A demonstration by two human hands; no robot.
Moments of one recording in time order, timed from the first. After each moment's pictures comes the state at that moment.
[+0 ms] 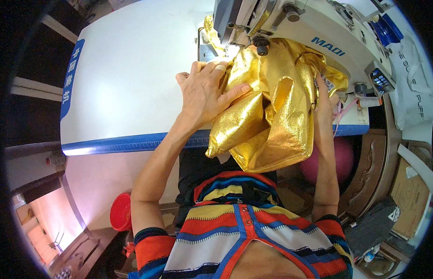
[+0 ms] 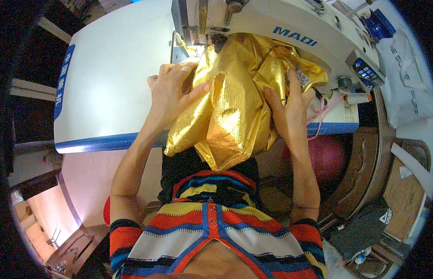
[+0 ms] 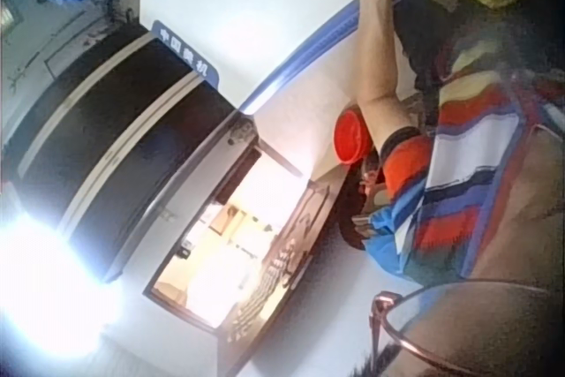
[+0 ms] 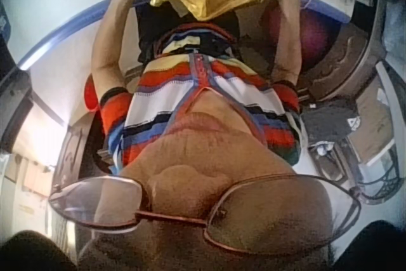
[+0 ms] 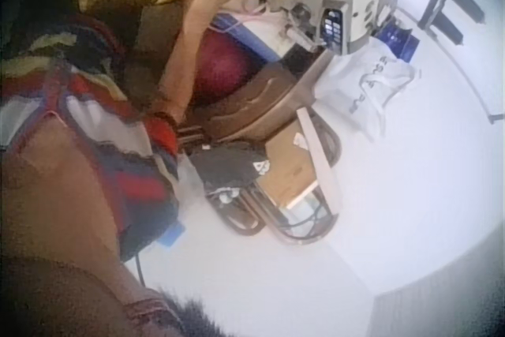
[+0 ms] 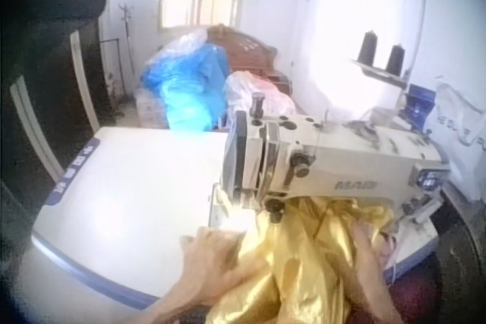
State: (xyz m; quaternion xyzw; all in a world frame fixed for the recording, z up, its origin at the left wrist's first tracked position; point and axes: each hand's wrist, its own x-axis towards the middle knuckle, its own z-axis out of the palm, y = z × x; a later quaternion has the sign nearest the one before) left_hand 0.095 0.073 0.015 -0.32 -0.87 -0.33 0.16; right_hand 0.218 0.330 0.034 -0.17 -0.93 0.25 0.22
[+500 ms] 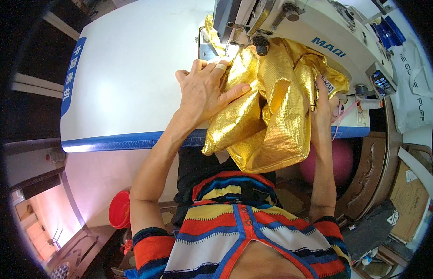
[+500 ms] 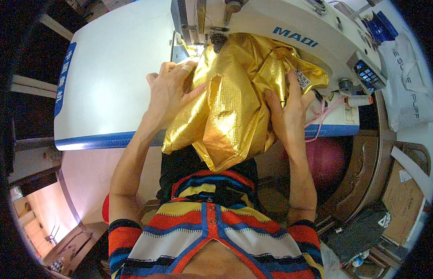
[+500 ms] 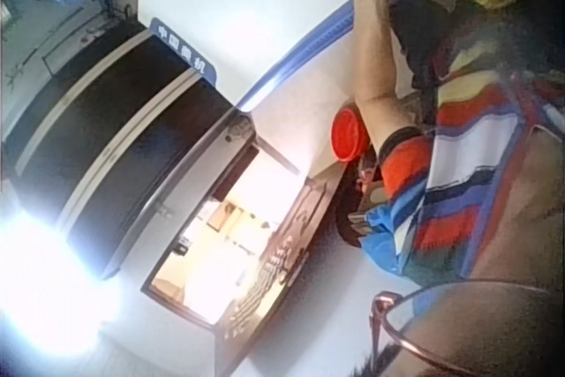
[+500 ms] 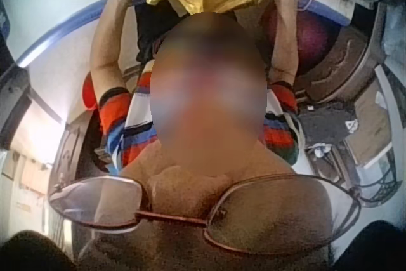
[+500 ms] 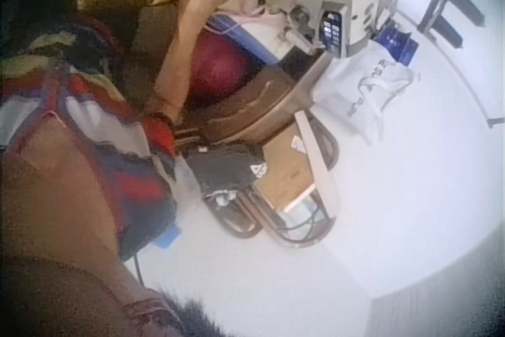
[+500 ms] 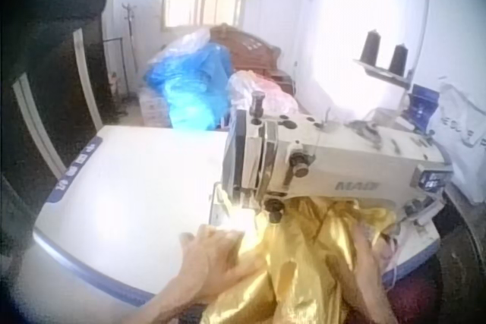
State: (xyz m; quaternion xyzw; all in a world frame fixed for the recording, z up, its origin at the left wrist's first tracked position) left_hand 0.093 0.073 0.015 -0.33 -0.88 -0.30 0.15; right_hand 0.225 0.308 0.051 -0.19 -0.93 0.24 0.21
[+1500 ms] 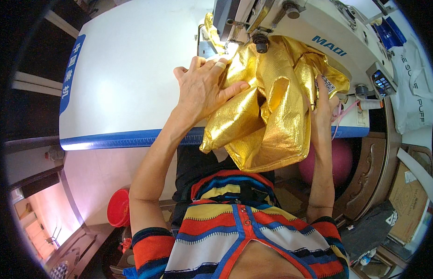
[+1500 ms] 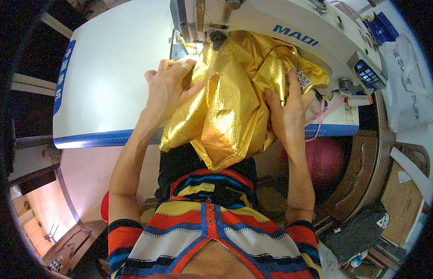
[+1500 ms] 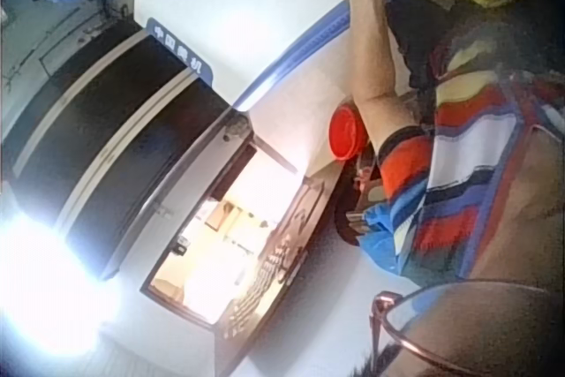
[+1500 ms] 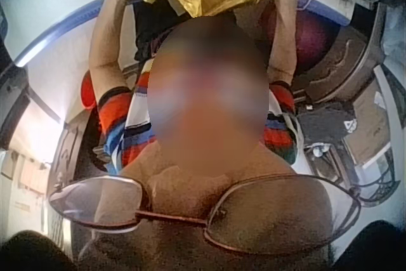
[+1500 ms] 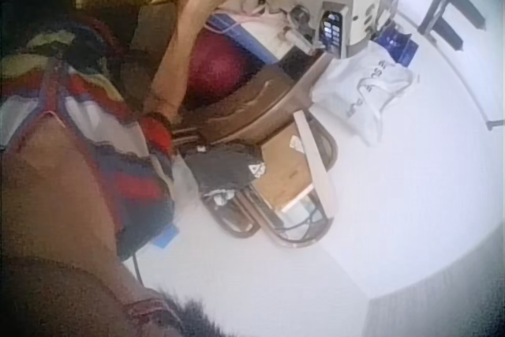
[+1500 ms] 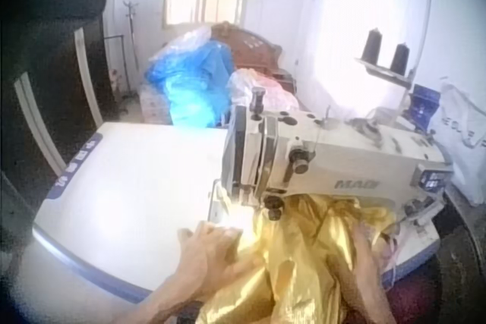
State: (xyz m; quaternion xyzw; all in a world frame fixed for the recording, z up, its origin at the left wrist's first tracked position) left_hand 0.092 0.073 0.013 -0.34 -0.89 -0.29 0.13; right_hand 0.227 0.307 0.054 -0.18 -0.94 0.21 0.21
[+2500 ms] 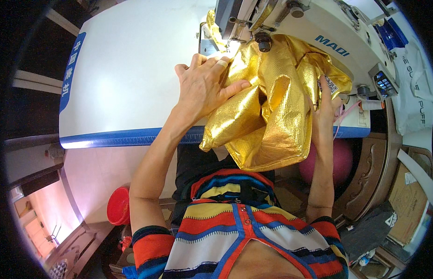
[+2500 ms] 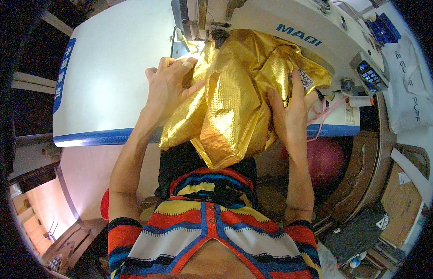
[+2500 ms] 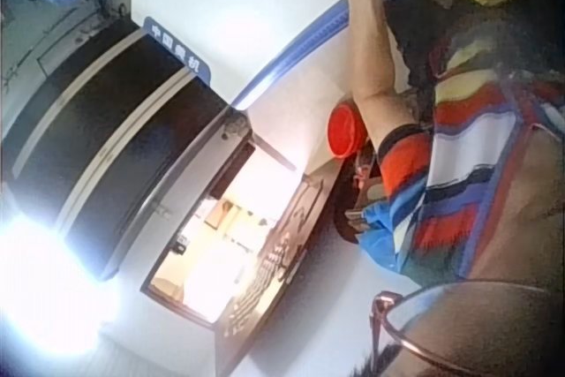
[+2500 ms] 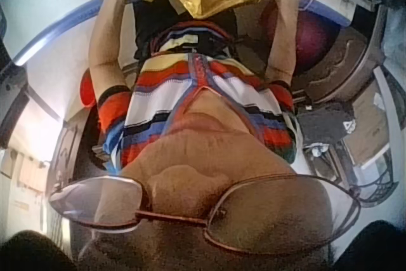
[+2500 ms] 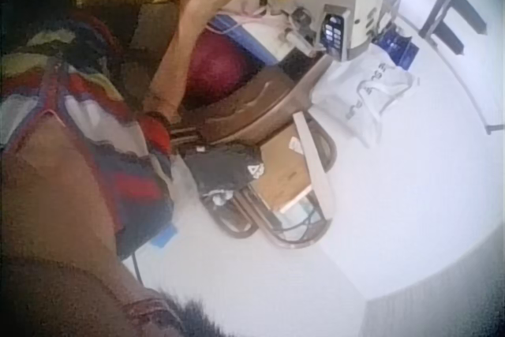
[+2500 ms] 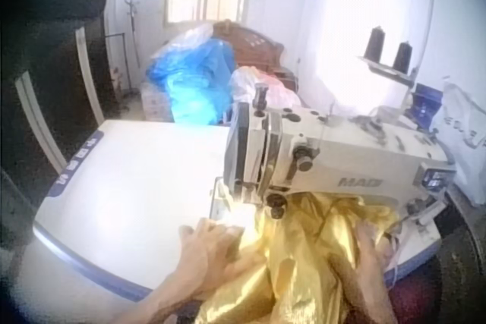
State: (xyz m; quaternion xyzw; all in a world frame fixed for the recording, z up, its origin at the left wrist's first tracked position) left_hand 0.089 0.071 0.014 -0.34 -0.88 -0.30 0.14; right_hand 0.226 0.305 0.055 -0.21 -0.93 0.23 0.20
